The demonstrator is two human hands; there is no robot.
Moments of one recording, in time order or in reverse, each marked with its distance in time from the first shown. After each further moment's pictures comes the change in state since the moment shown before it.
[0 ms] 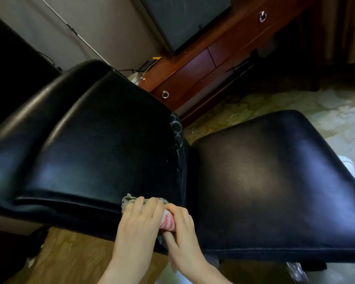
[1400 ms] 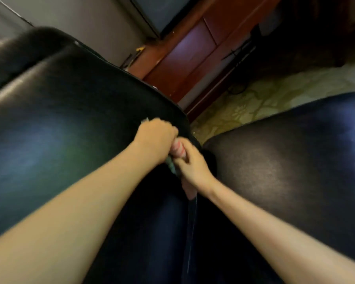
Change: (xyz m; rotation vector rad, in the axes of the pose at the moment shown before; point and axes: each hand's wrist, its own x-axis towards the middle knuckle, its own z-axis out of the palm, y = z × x) left_hand 0.309 -0.045 0.038 0.398 -0.198 0.206; right_hand 0.287 0.102 -0.038 0.067 0.172 0.009
